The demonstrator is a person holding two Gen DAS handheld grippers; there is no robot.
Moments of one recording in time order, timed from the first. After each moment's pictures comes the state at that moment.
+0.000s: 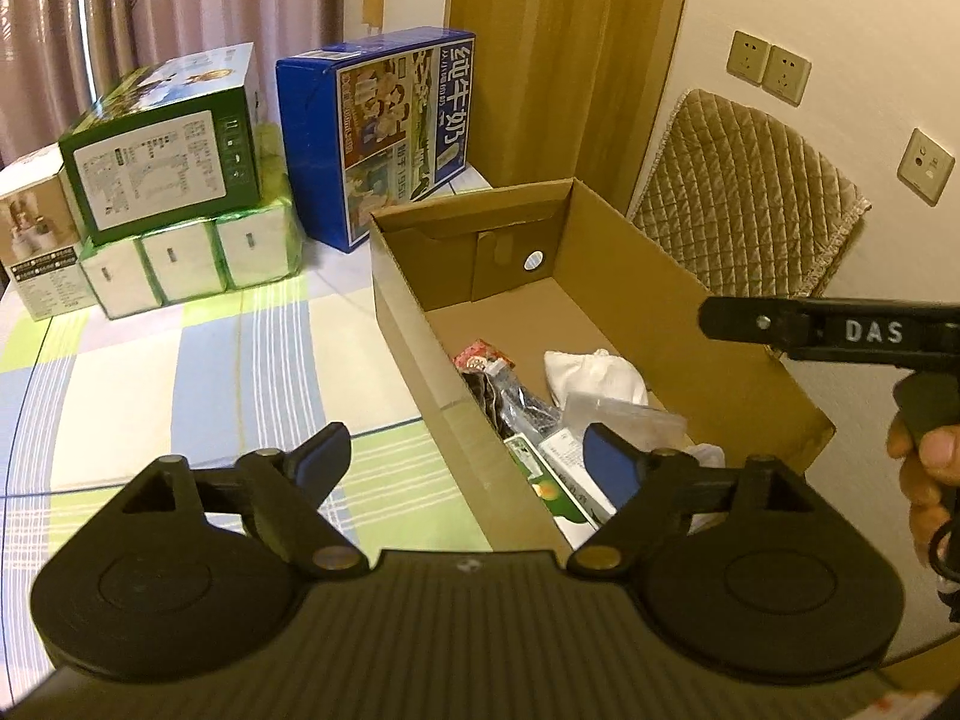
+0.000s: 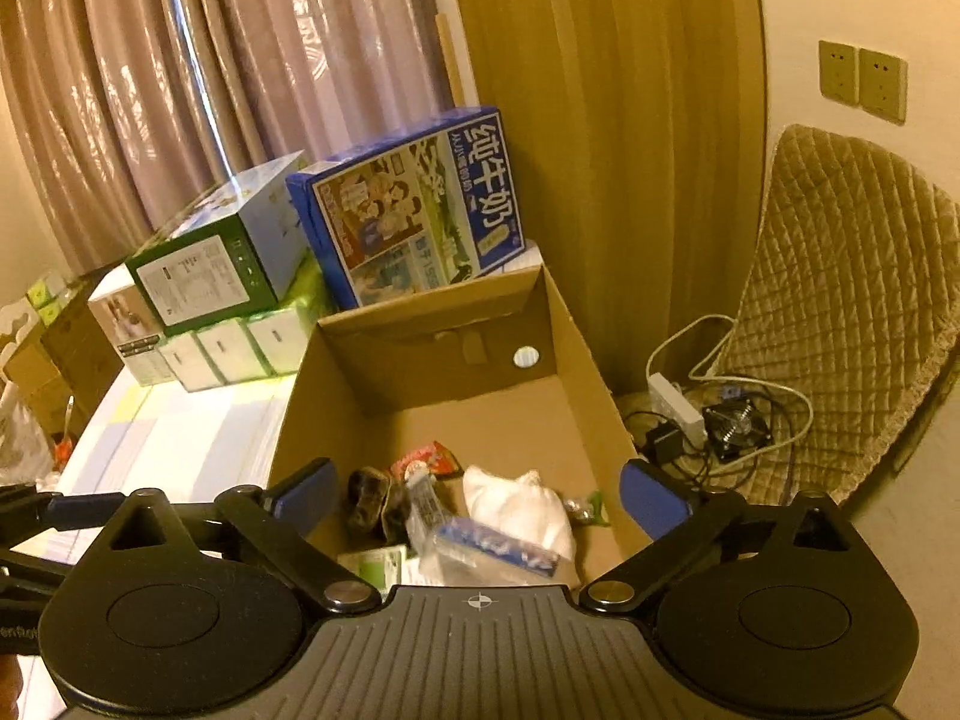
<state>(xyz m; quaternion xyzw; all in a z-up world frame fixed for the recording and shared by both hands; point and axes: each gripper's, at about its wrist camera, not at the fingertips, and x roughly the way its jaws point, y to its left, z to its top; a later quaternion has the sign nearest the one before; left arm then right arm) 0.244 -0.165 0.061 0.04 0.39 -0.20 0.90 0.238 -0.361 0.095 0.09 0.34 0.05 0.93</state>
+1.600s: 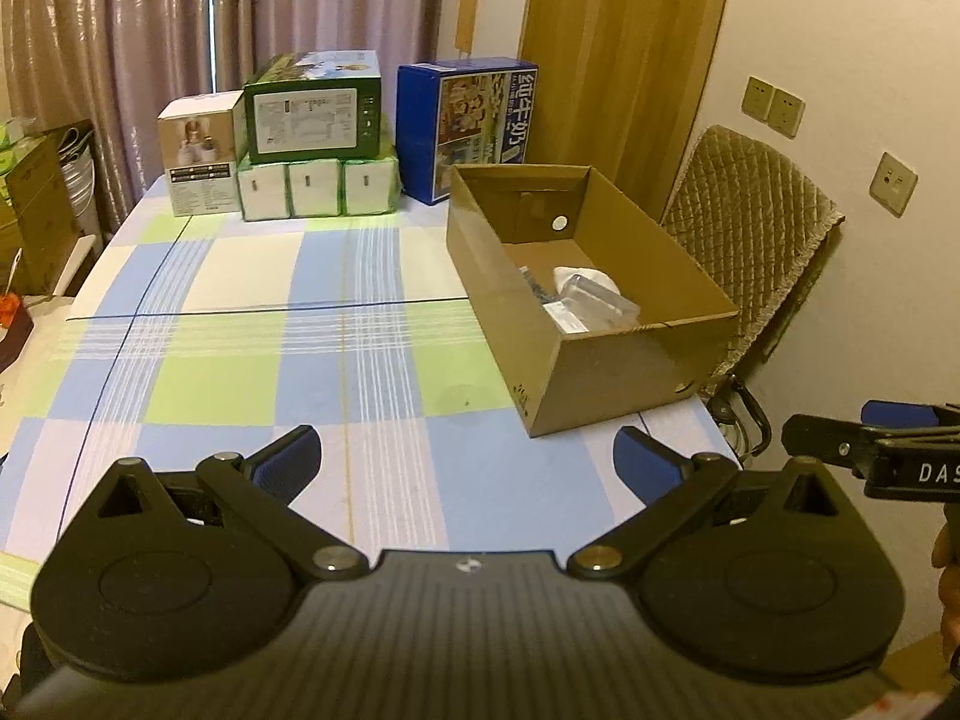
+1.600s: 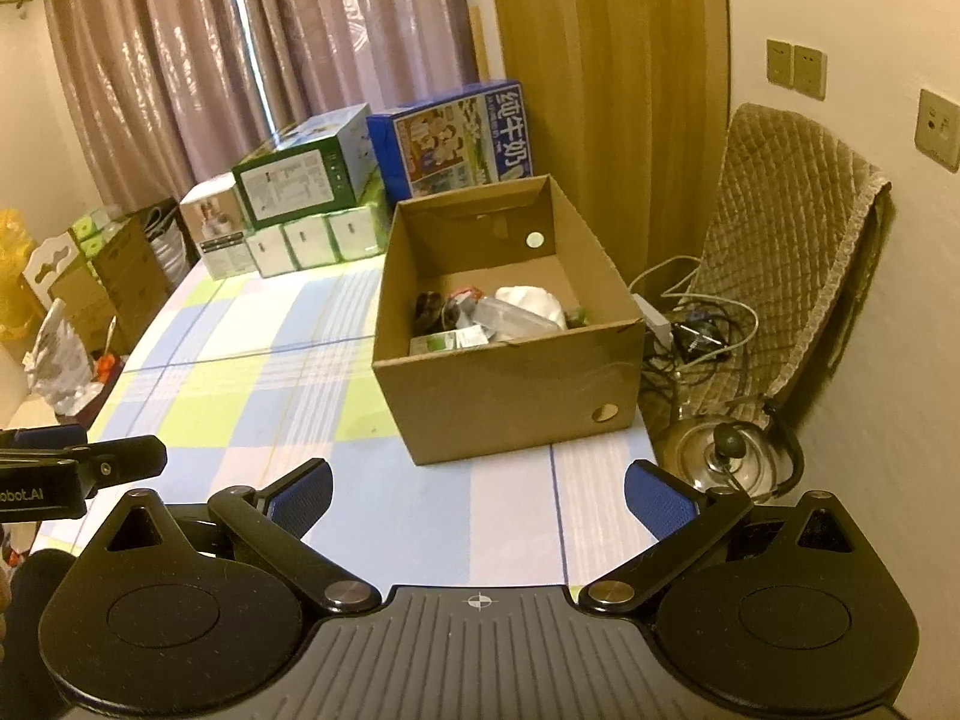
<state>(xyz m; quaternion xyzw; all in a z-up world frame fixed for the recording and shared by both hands) 0.015 -0.102 0.094 -0.01 0.36 -0.12 0.92 -0.010 -0.326 0.121 0.06 0.36 0.06 0.93</state>
